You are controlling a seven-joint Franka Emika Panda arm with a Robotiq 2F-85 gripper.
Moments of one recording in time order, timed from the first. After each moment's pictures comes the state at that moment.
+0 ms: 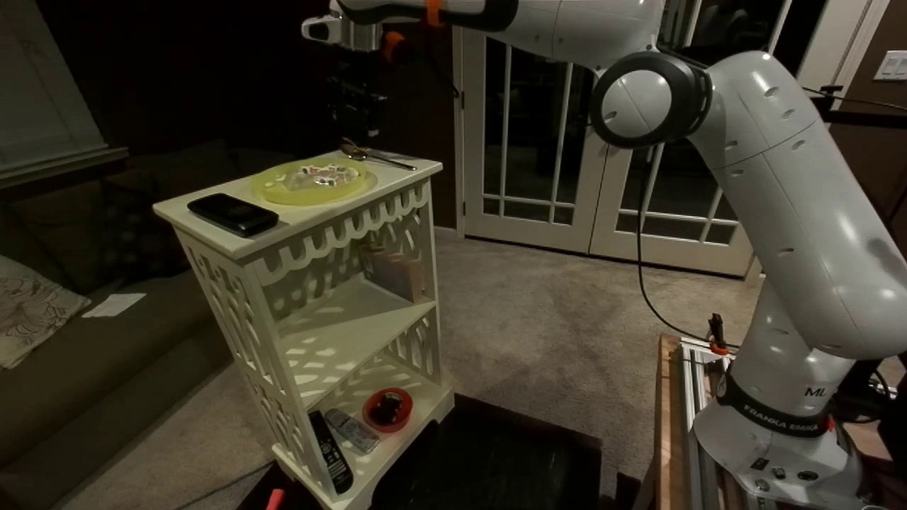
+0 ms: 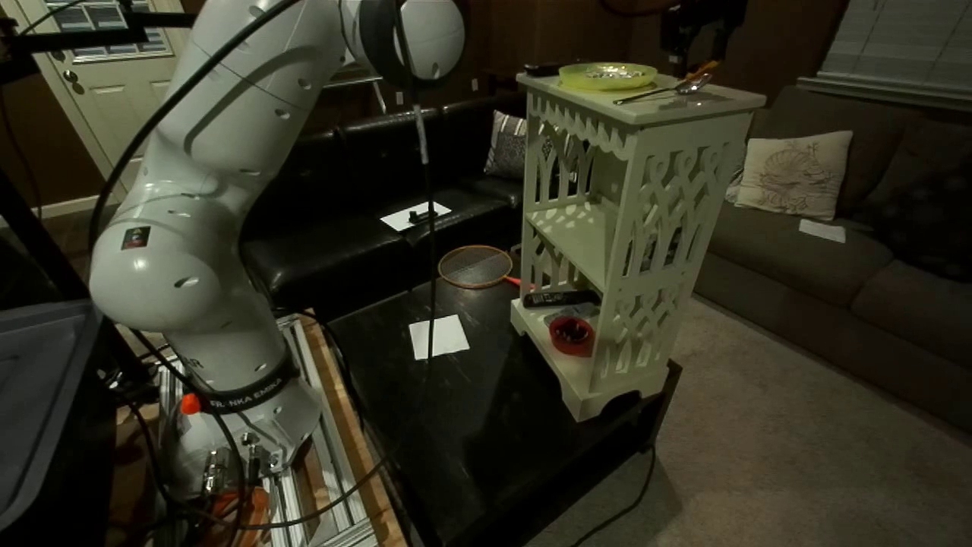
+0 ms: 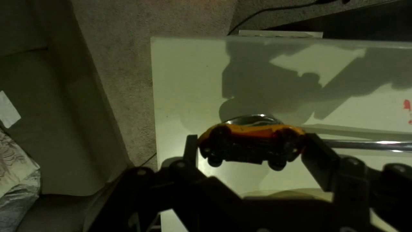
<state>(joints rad) -0.13 0.68 0.15 -0.68 -0.15 1.62 -1.43</state>
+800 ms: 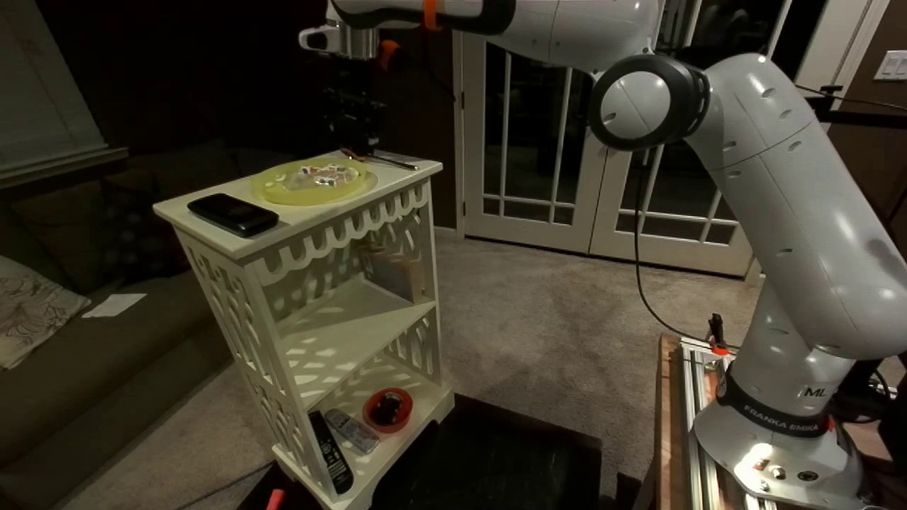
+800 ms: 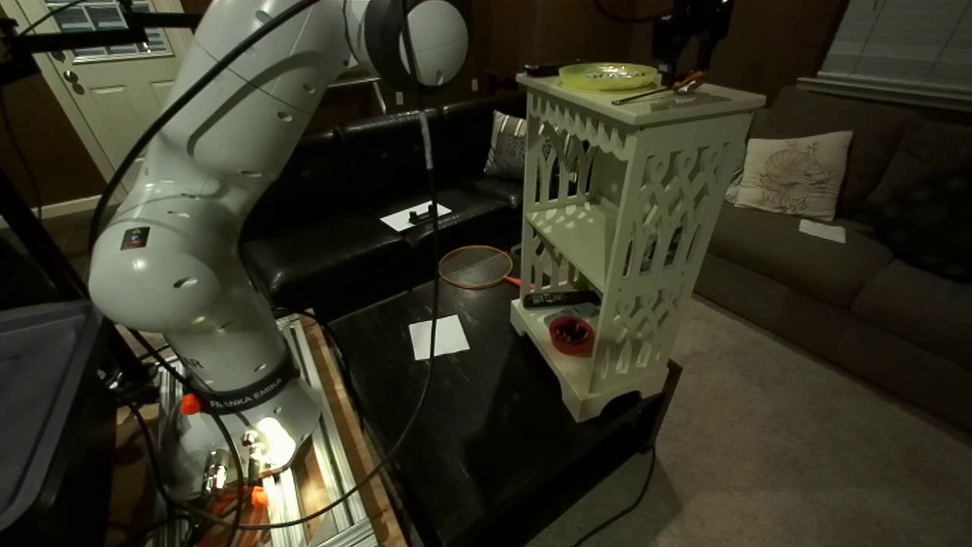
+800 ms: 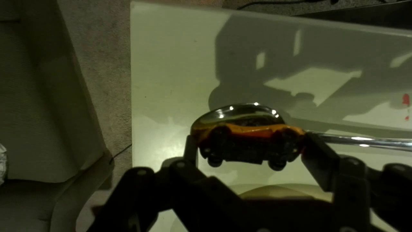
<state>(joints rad) -0.13 0.70 0.18 -0.69 -0.14 1.59 -1.50</state>
